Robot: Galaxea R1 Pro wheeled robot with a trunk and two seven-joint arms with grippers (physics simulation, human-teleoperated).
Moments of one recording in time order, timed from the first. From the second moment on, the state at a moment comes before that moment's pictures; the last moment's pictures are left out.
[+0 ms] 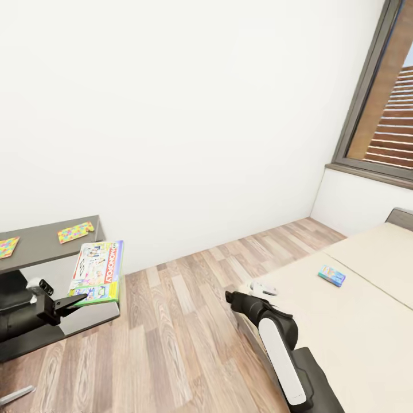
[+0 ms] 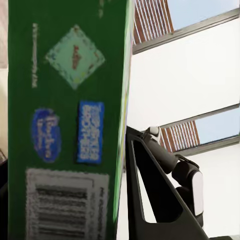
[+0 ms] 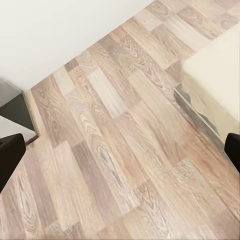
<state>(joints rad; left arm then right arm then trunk) -0.47 0.54 0.29 -0.85 0.37 1.04 -1.57 -0.33 0.13 0.24 -1.57 -0.56 0.76 -0.52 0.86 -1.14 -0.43</state>
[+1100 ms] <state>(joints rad) -0.47 0.54 0.29 -0.85 0.37 1.04 -1.57 -0.33 0.13 0.24 -1.57 -0.56 0.76 -0.52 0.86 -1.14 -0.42</state>
